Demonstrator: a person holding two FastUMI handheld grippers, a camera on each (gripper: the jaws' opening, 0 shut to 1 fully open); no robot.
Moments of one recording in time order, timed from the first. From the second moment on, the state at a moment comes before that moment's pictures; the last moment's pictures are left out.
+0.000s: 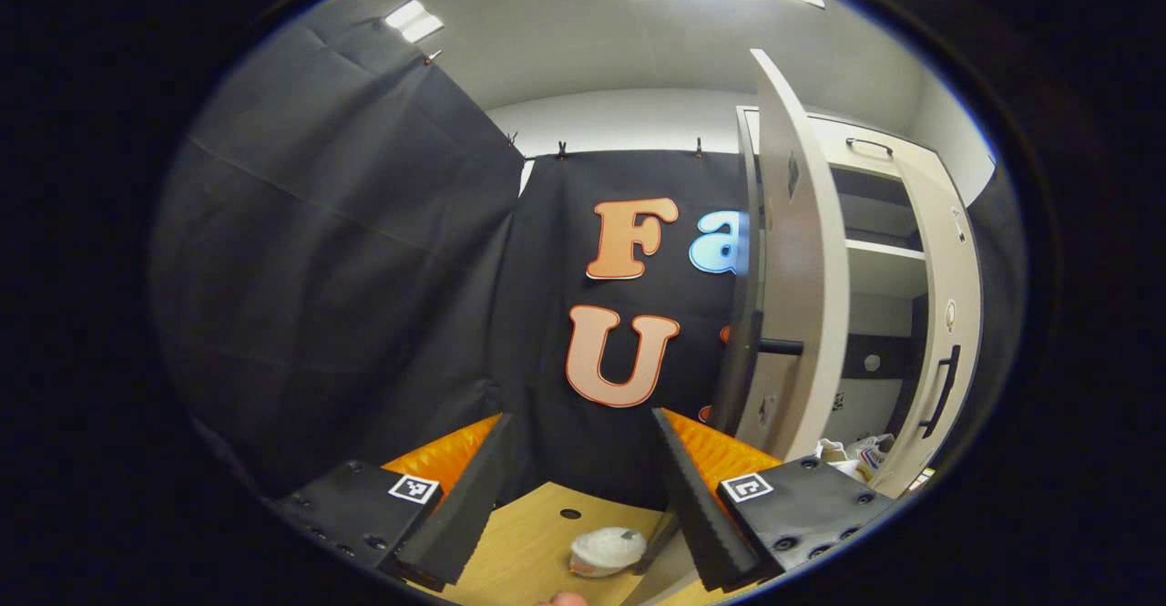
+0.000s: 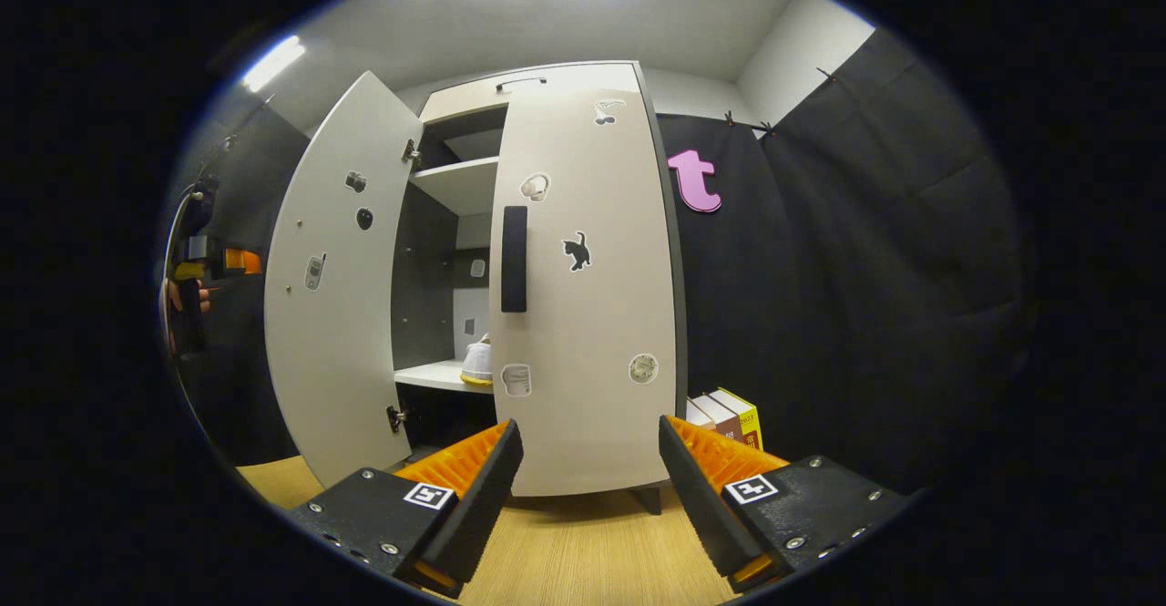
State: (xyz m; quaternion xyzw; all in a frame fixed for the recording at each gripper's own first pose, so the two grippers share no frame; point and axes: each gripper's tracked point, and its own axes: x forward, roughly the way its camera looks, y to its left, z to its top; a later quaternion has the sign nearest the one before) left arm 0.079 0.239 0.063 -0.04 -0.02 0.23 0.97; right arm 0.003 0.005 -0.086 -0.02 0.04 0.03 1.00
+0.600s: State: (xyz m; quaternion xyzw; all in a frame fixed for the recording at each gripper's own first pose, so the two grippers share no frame) left arm 0.111 0.232 0.056 -0.02 -0.01 0.23 0.97; right arm 0.006 -0.019 -0.086 -0.01 0.05 0.00 1.00
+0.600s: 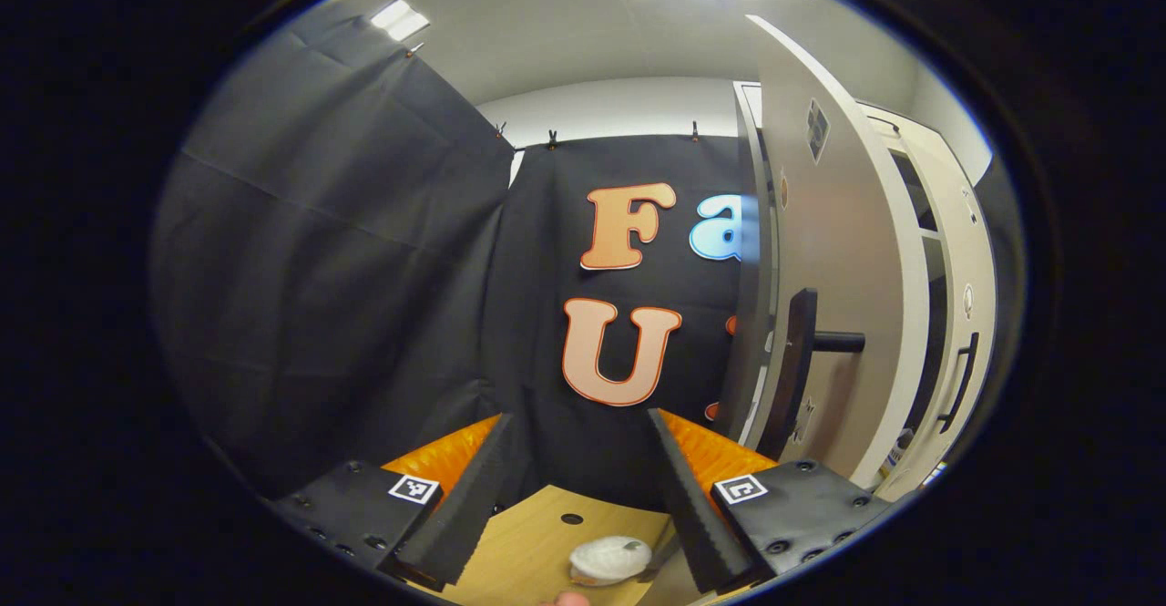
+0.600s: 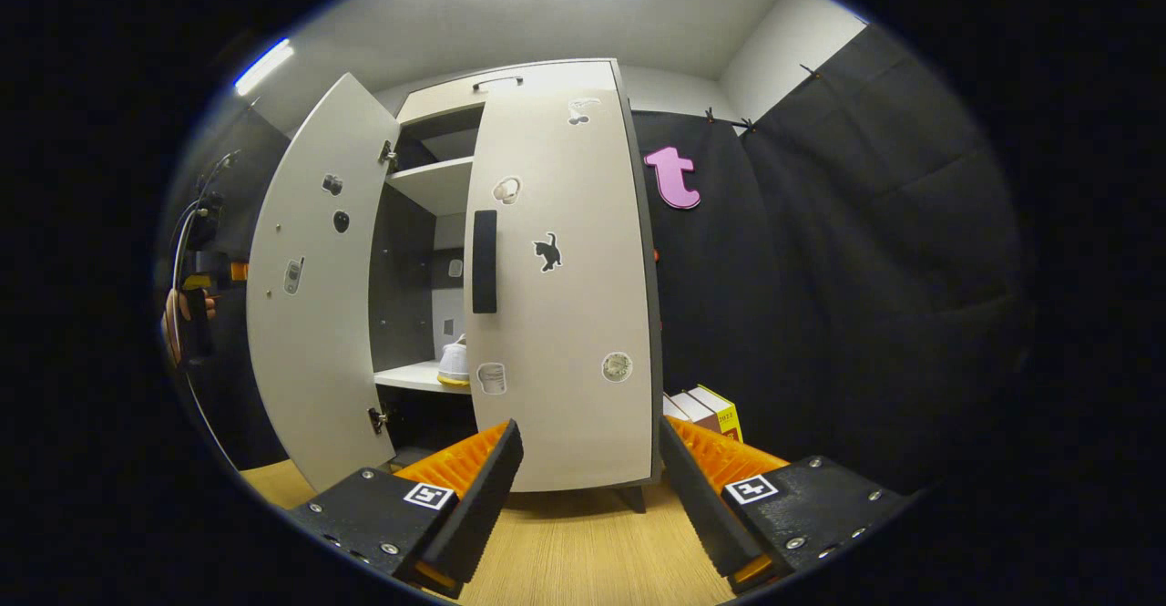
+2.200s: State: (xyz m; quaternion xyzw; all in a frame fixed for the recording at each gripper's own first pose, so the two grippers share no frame) left arm 0.091 0.021 0.014 -0.02 0.01 0.04 1.00; right arm 0.009 -0.028 -0.079 0.01 0.05 0.00 1.00
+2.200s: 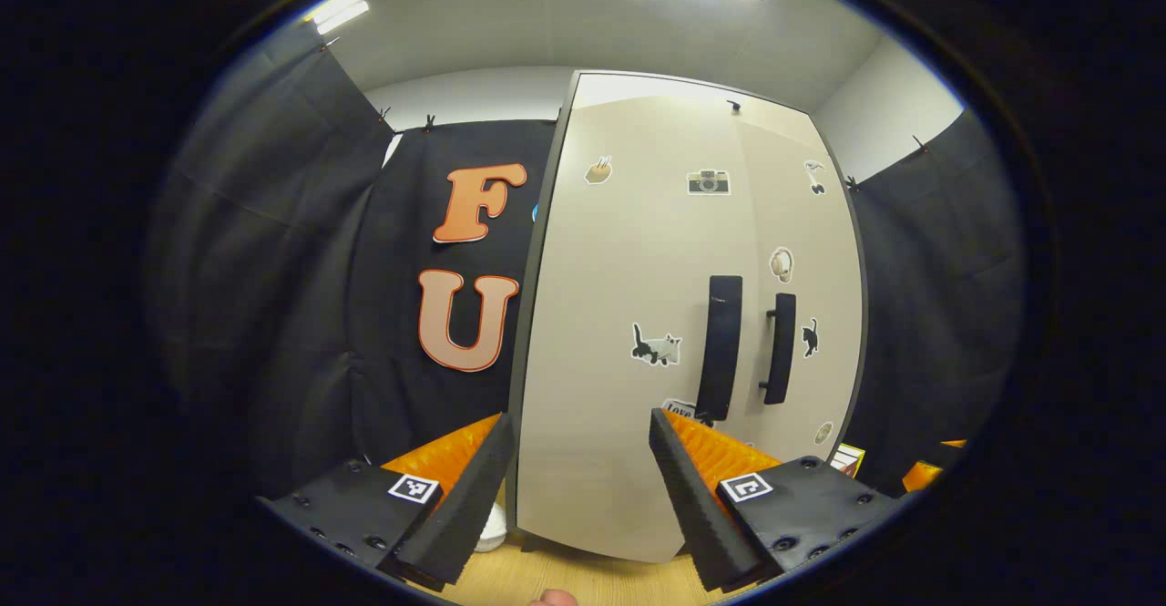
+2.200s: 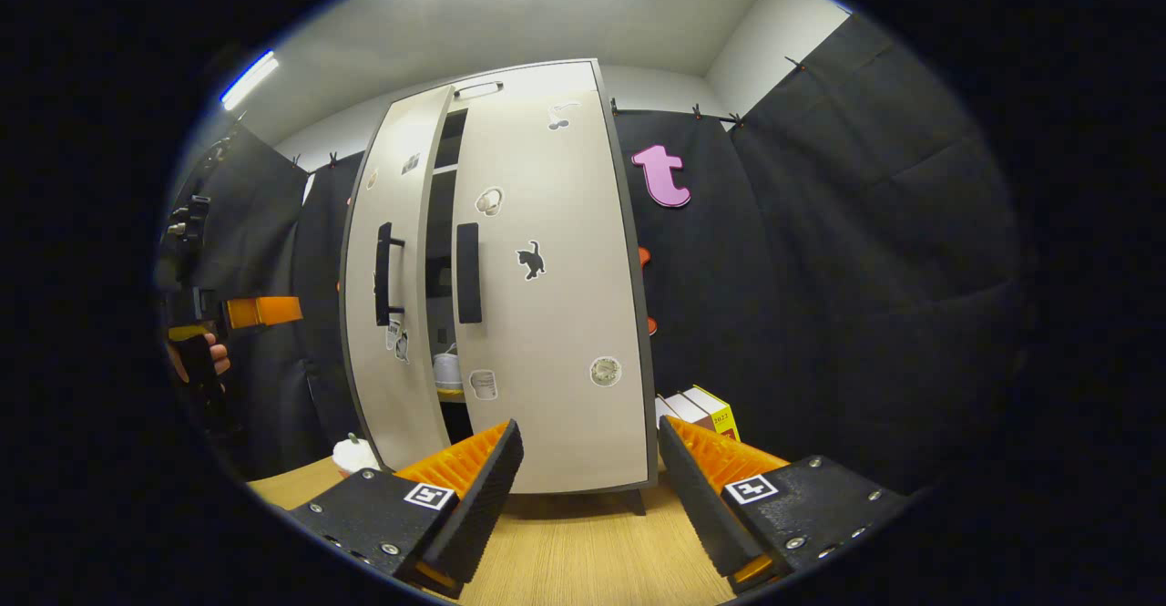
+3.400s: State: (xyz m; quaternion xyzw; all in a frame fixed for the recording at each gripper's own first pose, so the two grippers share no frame) left arm 0.018 -0.016 -0.077 -0.02 0.05 0.04 1.00; right arm -0.013 -0.010 -0.092 0.00 0.06 0.01 1.00
